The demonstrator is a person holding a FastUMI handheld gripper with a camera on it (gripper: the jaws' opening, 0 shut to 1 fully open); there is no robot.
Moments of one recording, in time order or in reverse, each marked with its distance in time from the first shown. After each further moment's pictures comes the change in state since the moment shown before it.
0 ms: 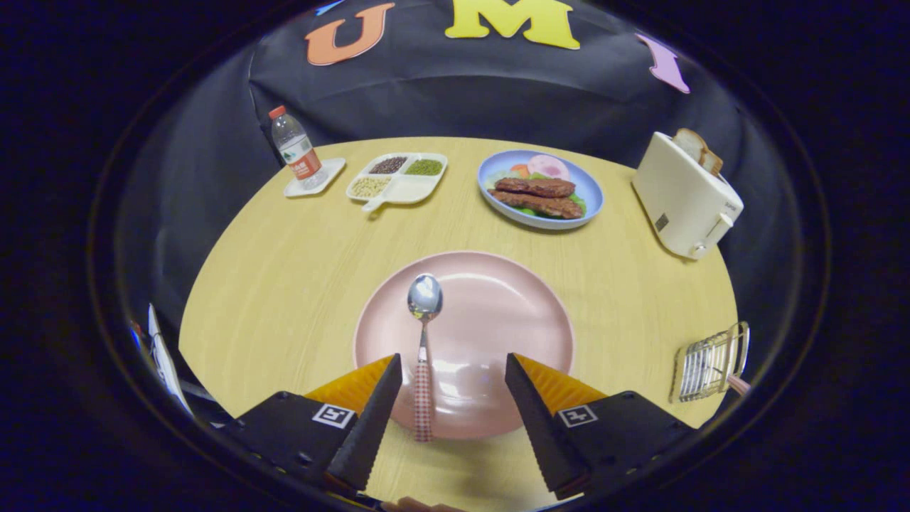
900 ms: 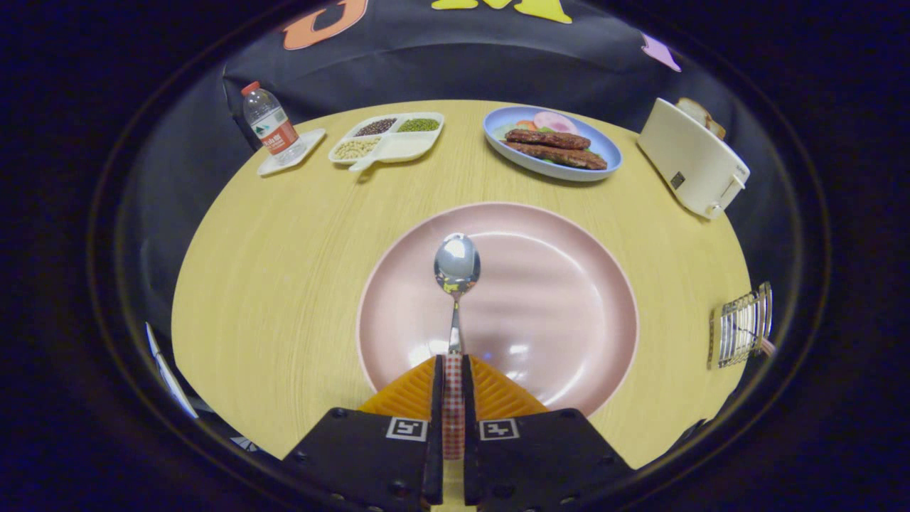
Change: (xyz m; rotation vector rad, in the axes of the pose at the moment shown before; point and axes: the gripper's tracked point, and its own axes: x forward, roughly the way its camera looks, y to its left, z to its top) arm 0.027 0.026 -0.019 0.084 0.093 -0.065
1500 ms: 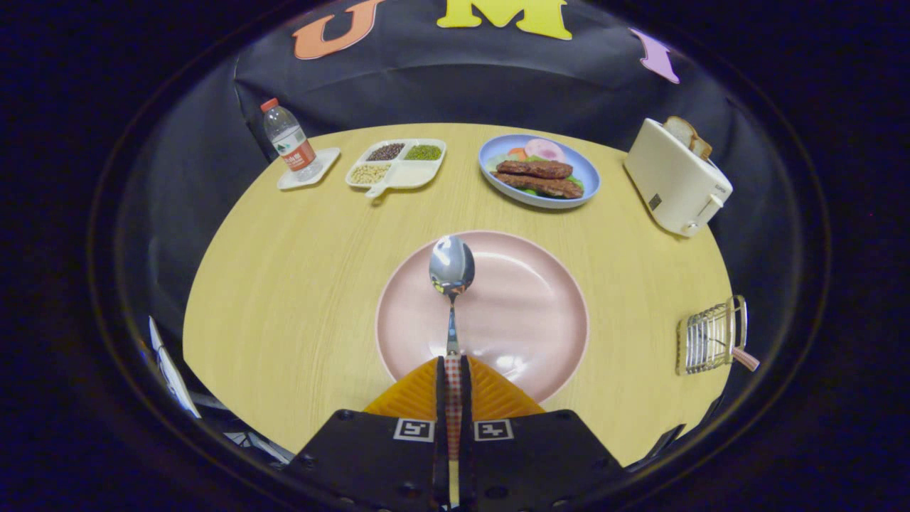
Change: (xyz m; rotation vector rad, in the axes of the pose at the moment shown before) arm -0.067 -0.018 0.011 -0.029 -0.049 0.025
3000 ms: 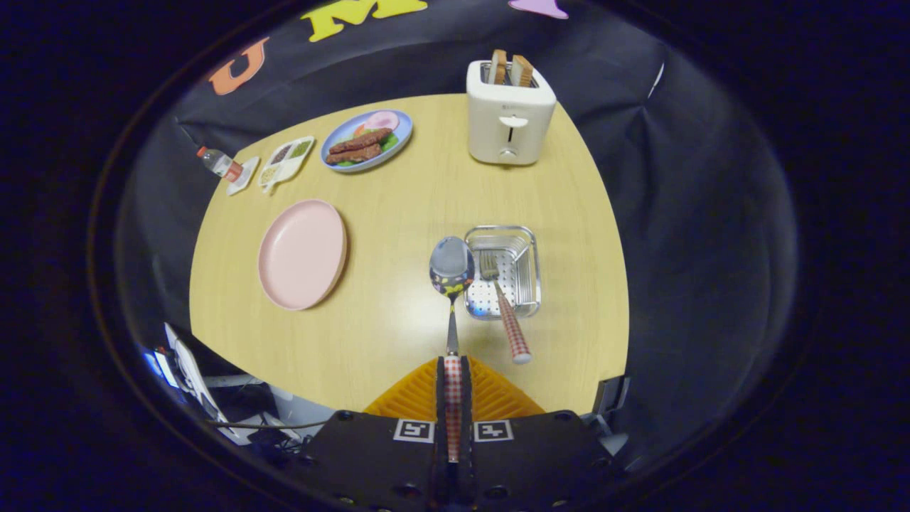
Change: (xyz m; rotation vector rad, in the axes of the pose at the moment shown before) arm -0.128 -0.285 -0.061 0.138 0.301 -0.015
